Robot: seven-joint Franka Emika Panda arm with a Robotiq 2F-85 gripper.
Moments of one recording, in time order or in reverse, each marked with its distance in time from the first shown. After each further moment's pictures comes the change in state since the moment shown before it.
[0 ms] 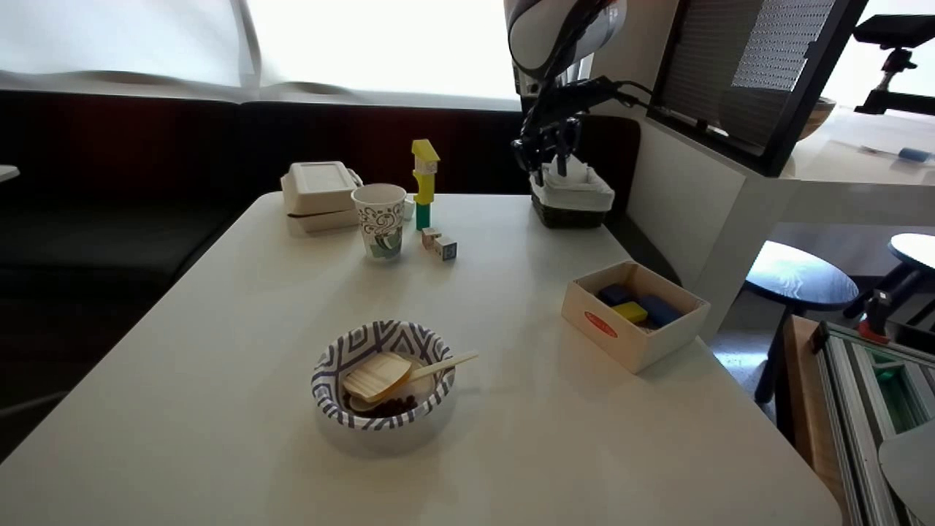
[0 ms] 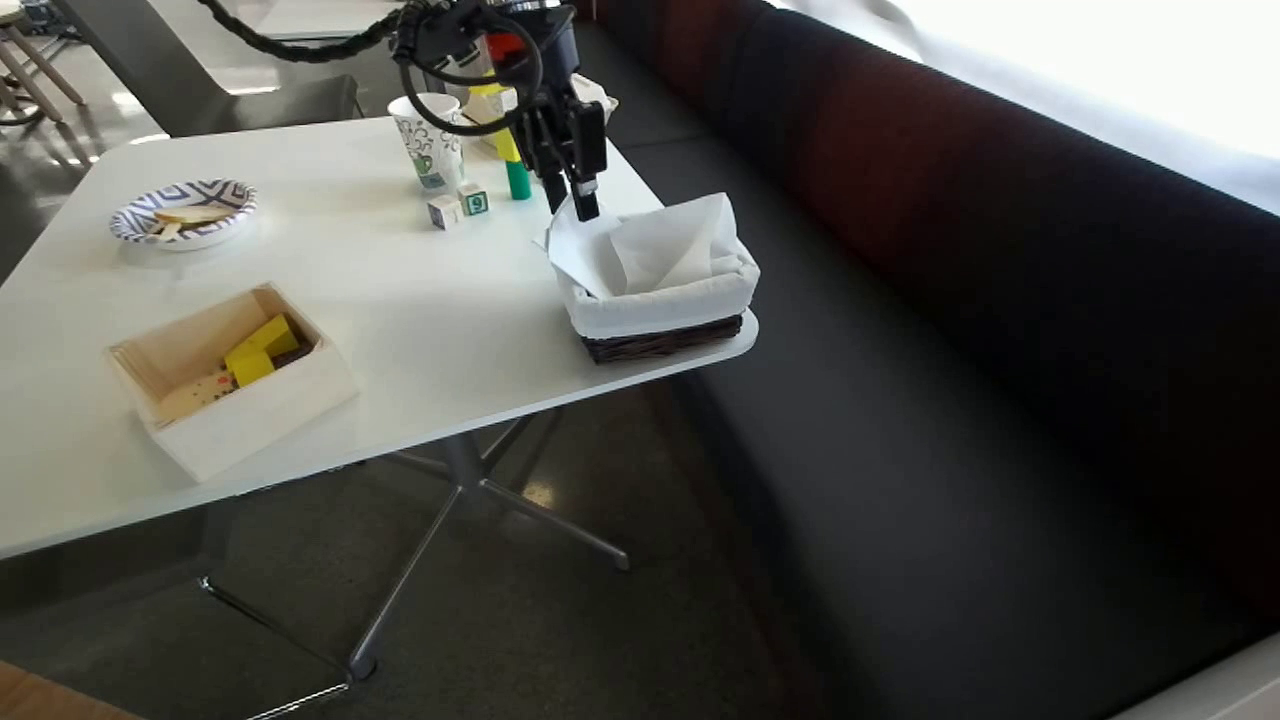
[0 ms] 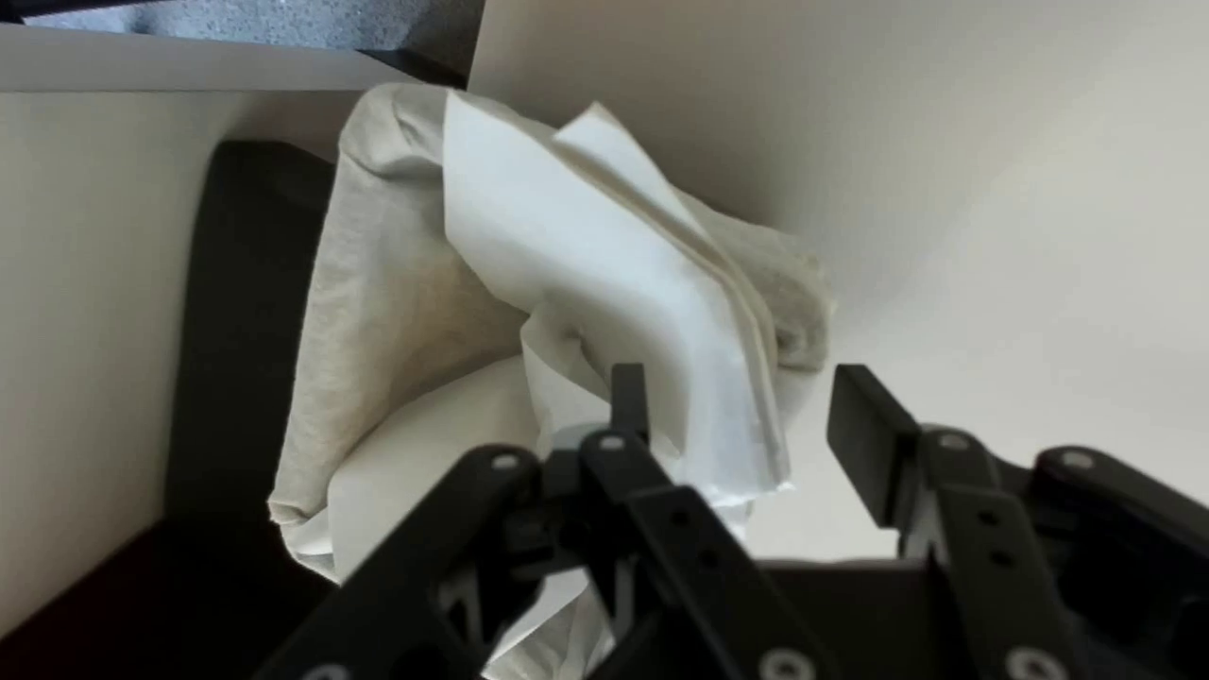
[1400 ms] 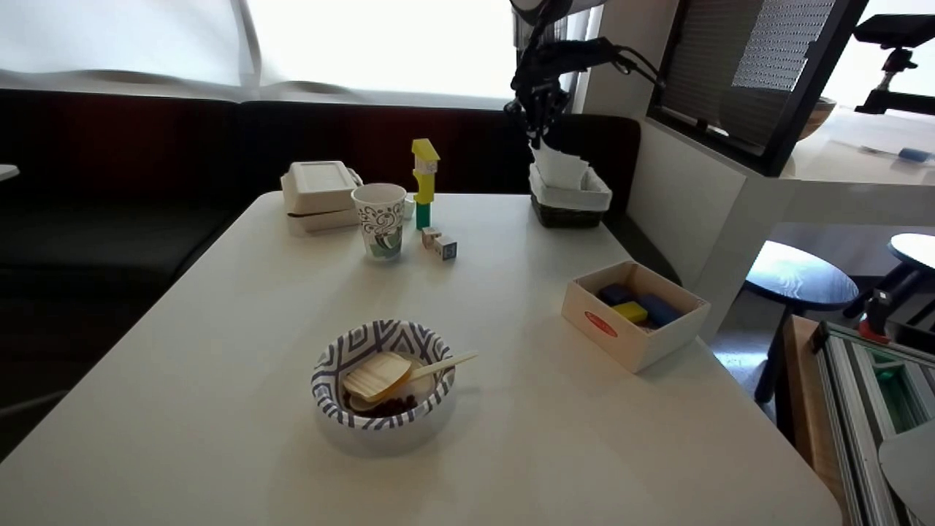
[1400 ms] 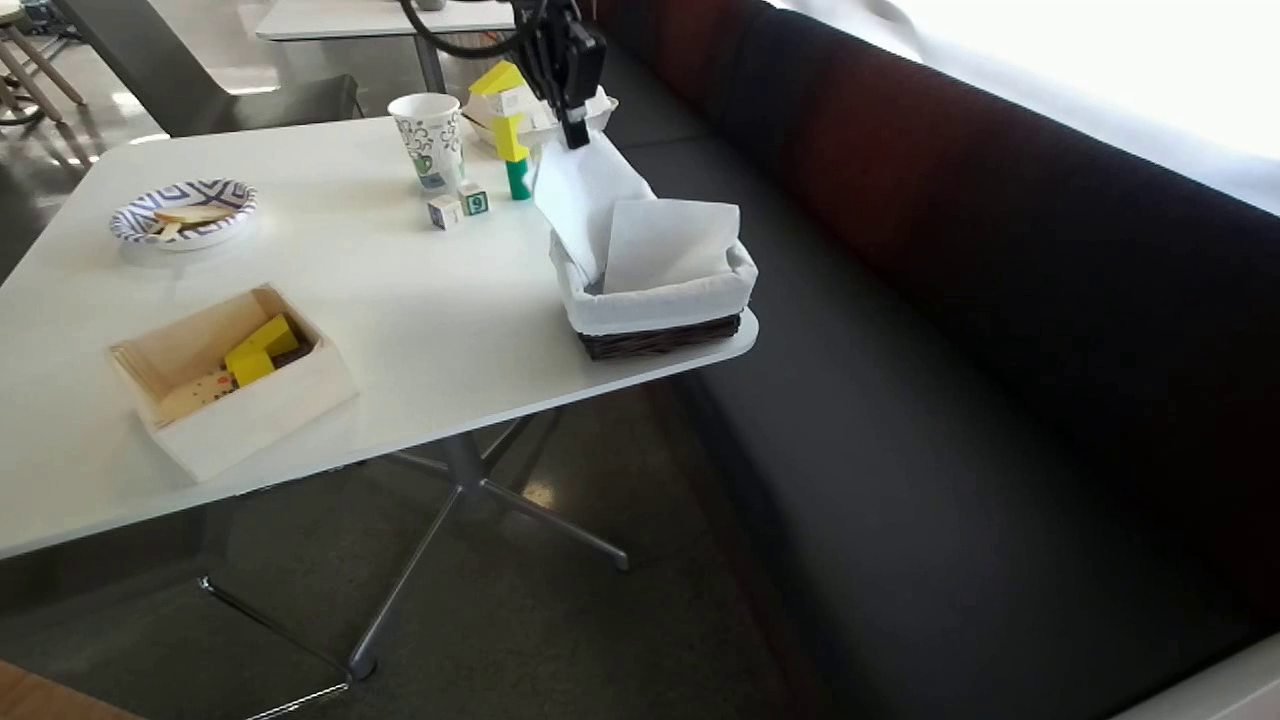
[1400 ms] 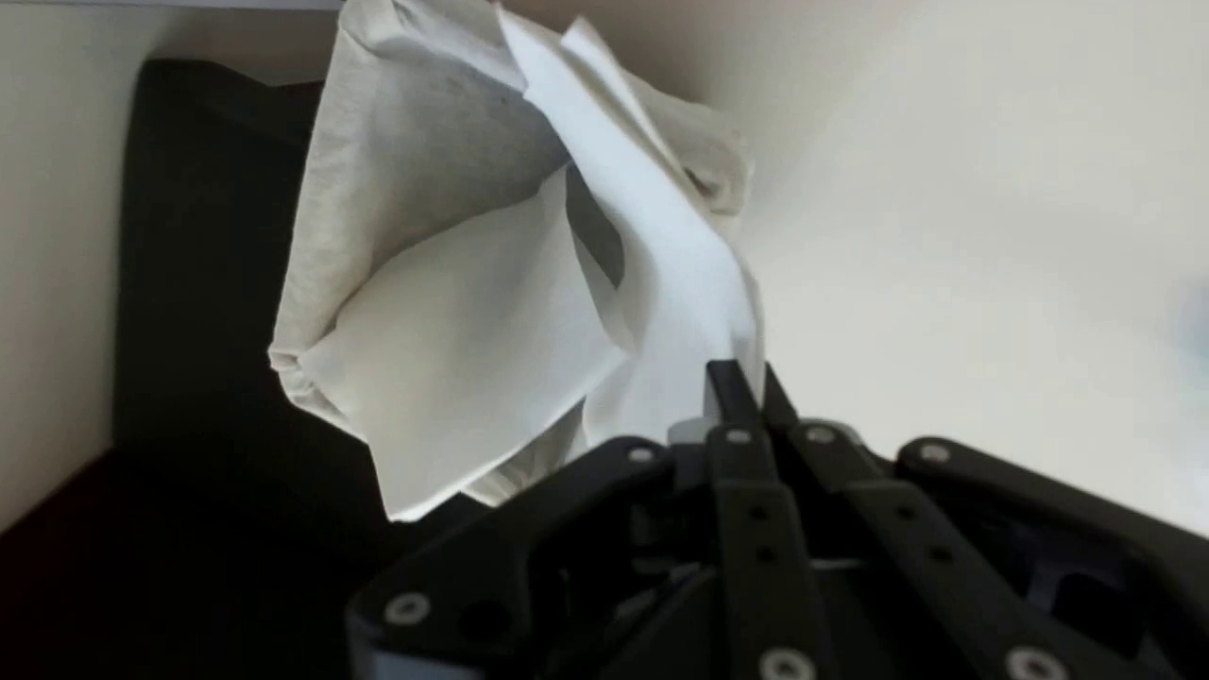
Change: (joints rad) arm 0.000 -0.093 0.011 0.026 0.080 -0.002 -0.067
